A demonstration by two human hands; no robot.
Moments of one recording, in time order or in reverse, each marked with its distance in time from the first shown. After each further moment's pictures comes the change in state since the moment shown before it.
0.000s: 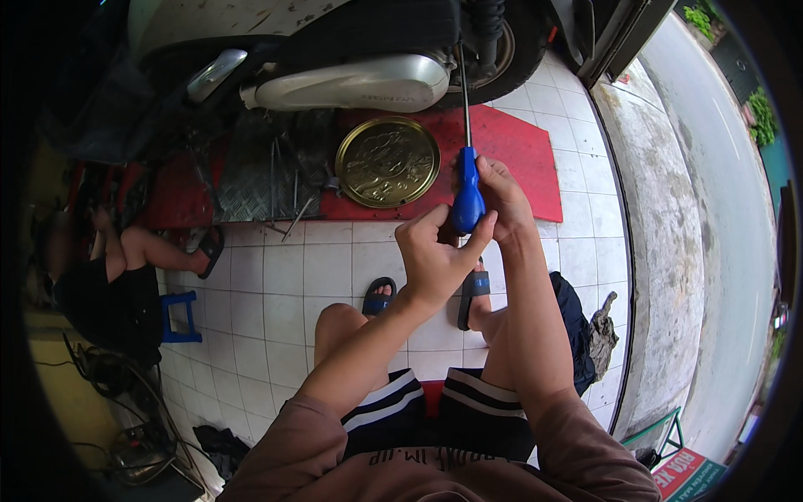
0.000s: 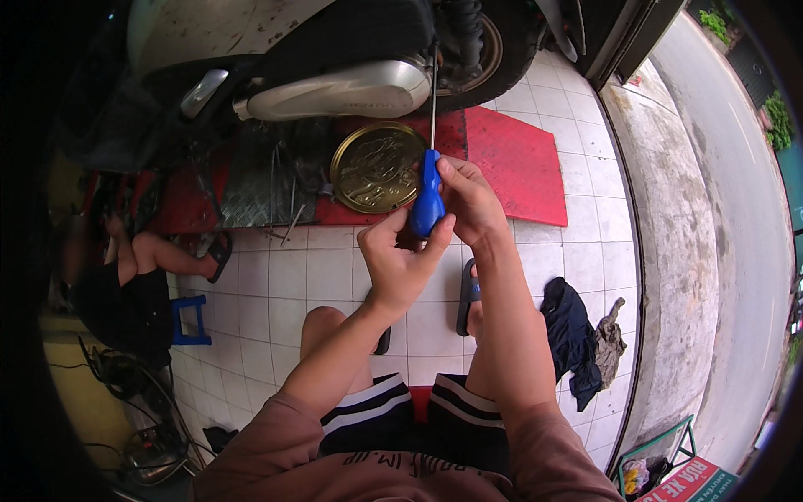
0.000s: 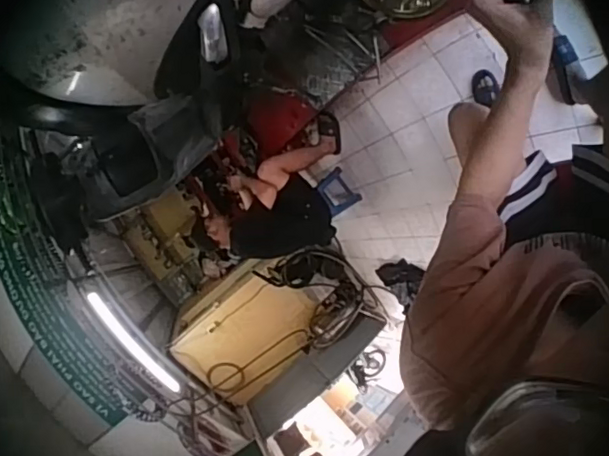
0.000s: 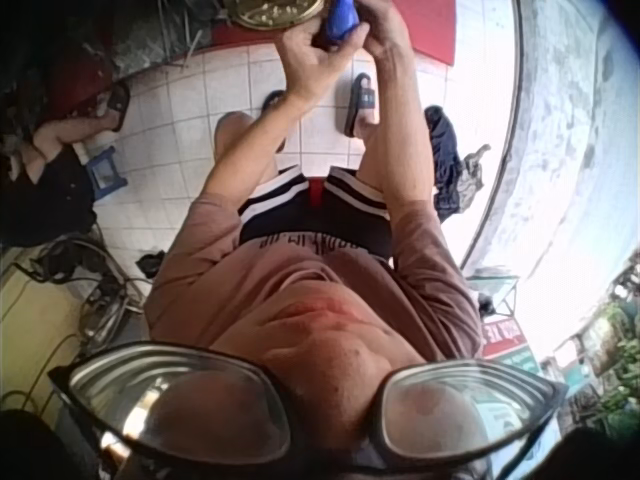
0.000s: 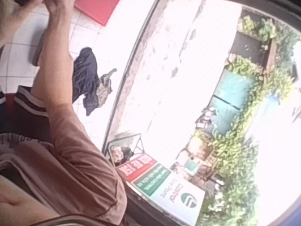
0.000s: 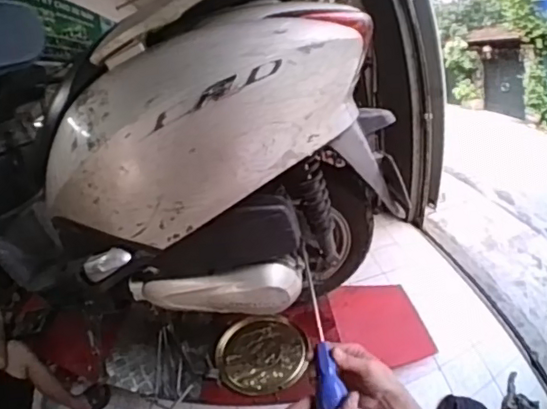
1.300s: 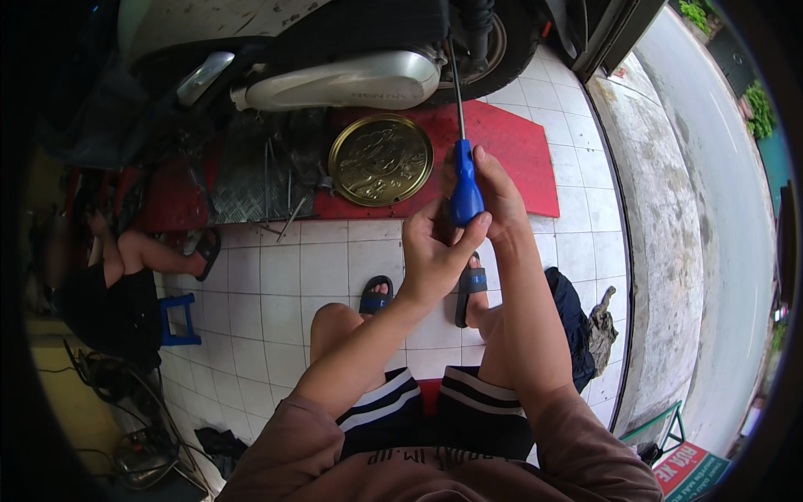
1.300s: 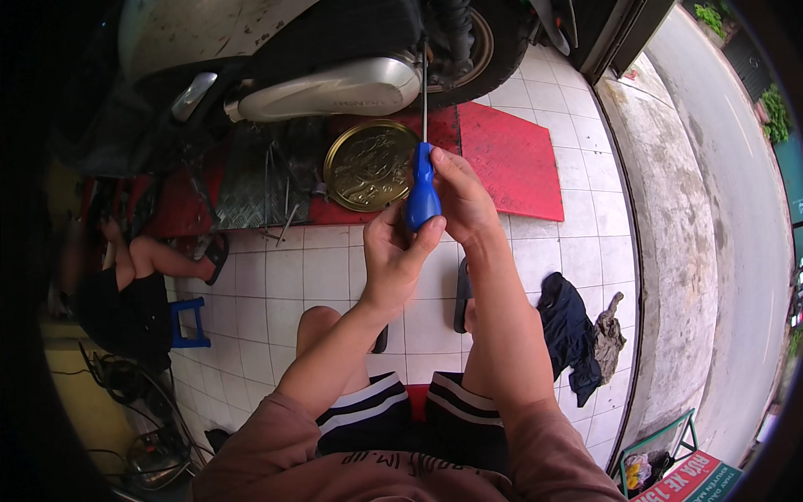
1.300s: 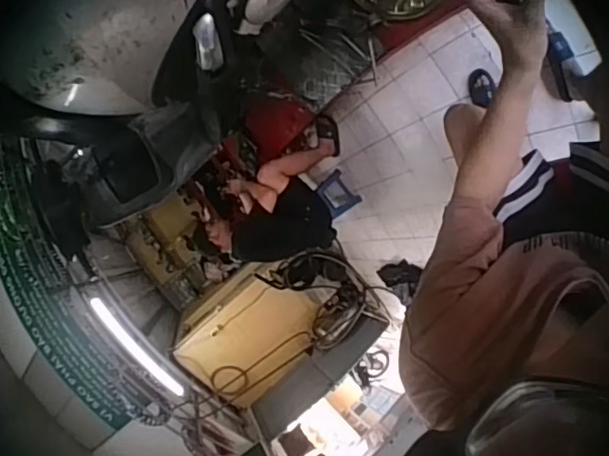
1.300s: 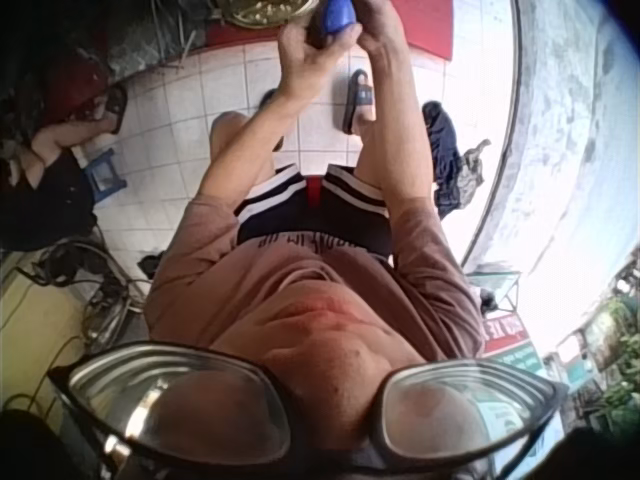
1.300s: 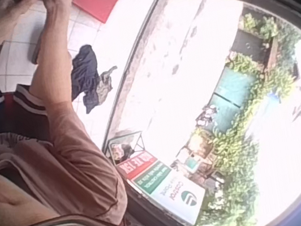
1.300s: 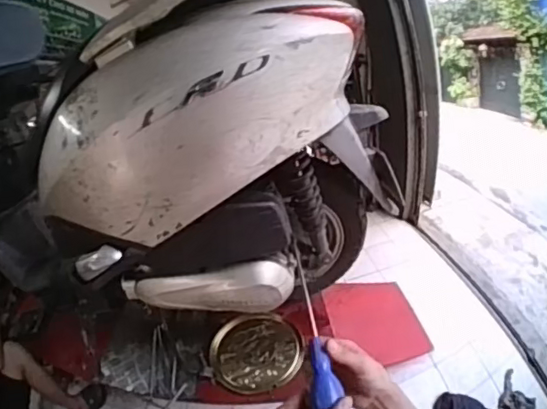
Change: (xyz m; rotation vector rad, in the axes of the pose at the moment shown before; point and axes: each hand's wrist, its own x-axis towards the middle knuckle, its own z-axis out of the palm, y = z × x) left_hand -0.005 0.006 0.007 -0.568 -0.182 -0.252; right_hand -0.002 0.000 0.007 0.045 0.016 -0.032
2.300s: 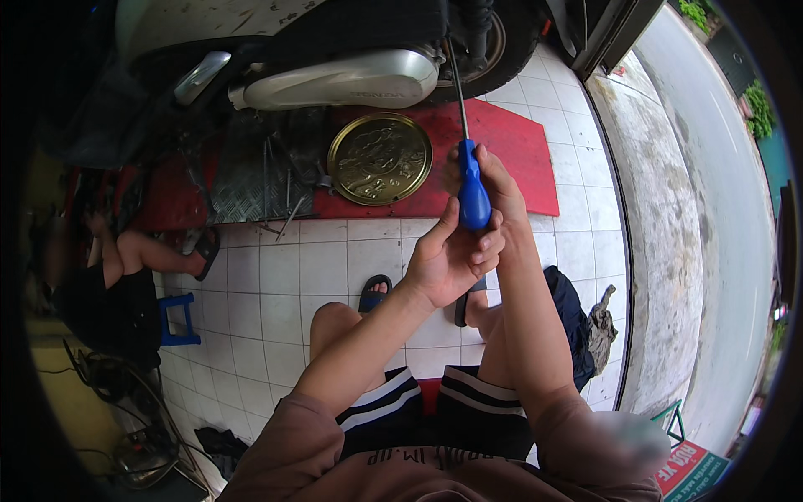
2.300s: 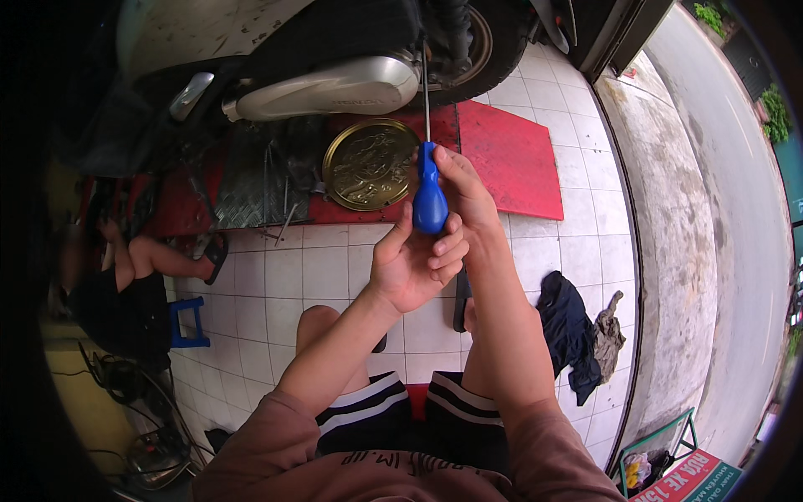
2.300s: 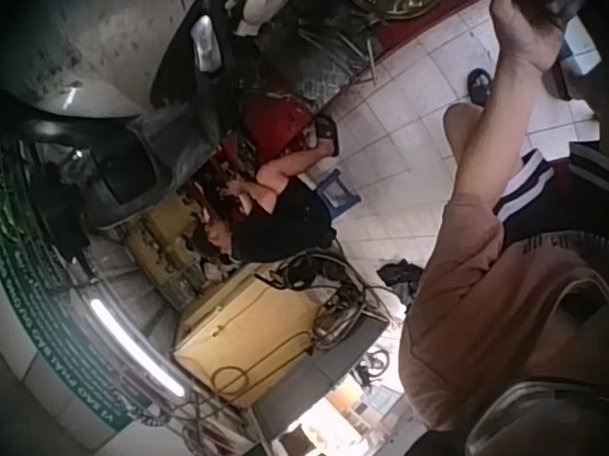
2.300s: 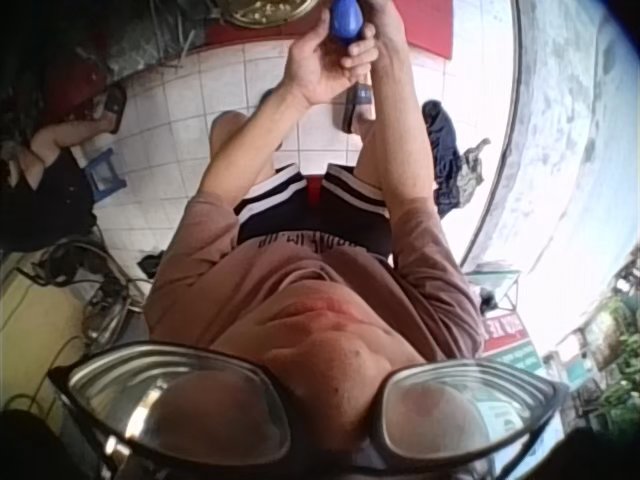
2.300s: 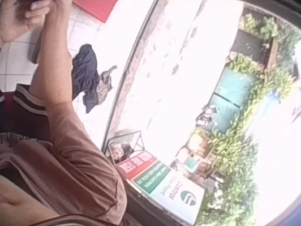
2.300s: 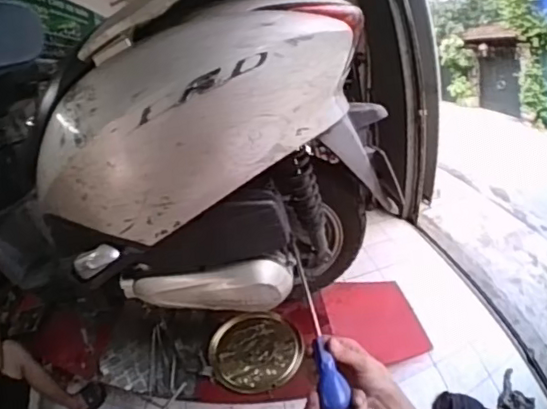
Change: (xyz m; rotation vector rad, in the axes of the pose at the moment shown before) left_hand 0.004 -0.014 -0.006 -1.041 -0.392 -0.612; right_hand 0.001 0.001 -0.007 0.085 -0.021 0.014
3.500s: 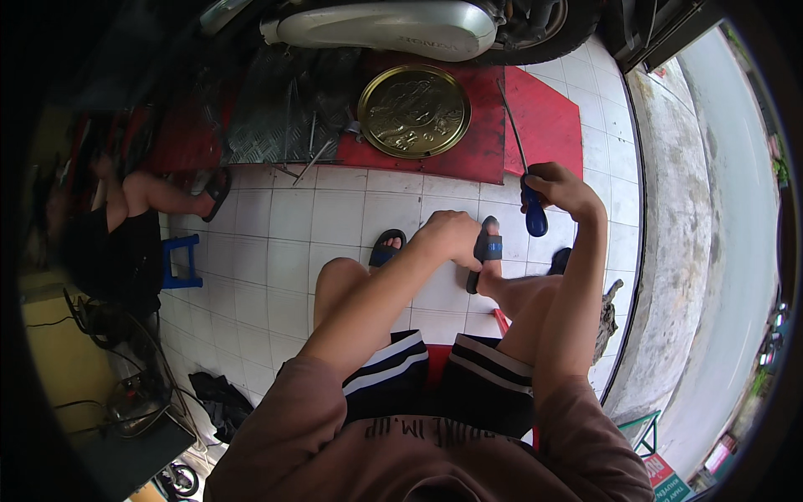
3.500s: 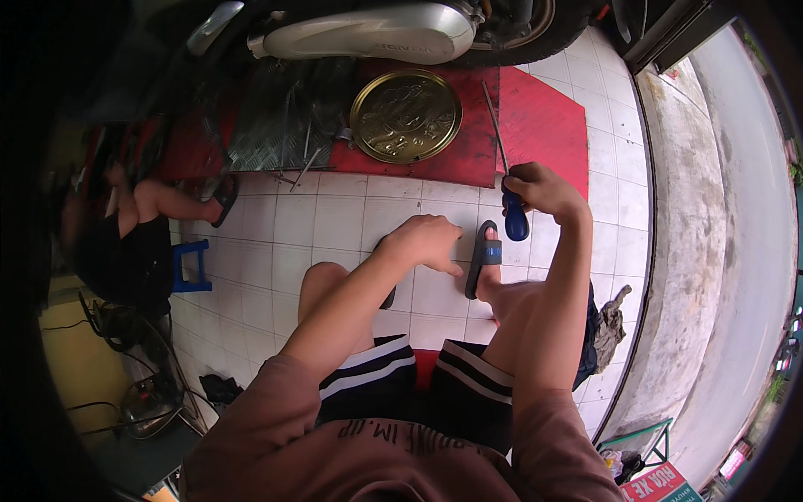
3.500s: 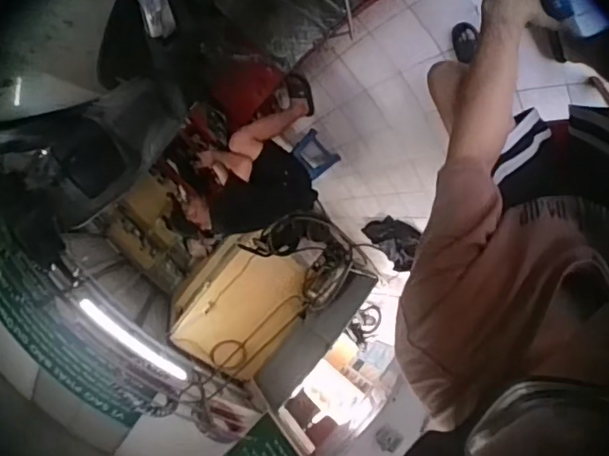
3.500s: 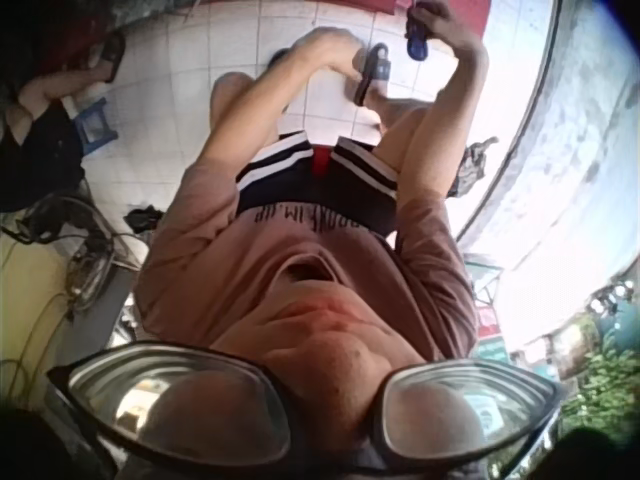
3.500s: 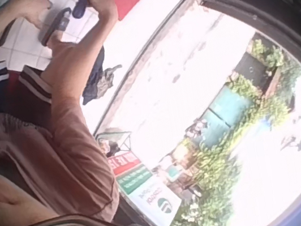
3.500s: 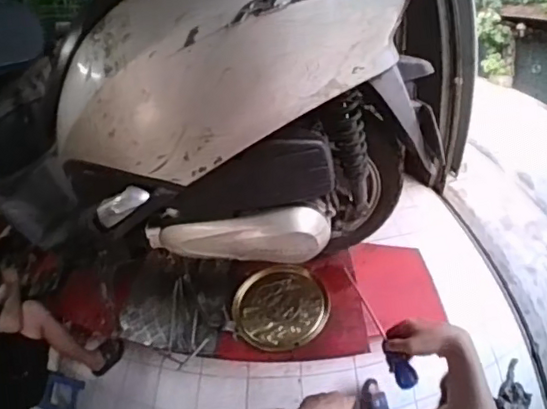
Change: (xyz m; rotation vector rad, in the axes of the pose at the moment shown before) left_hand -0.016 0.016 -0.074 2.297 0.092 -0.849; right_hand -0.023 -0.047 -0.048 -1.256 0.173 0.716
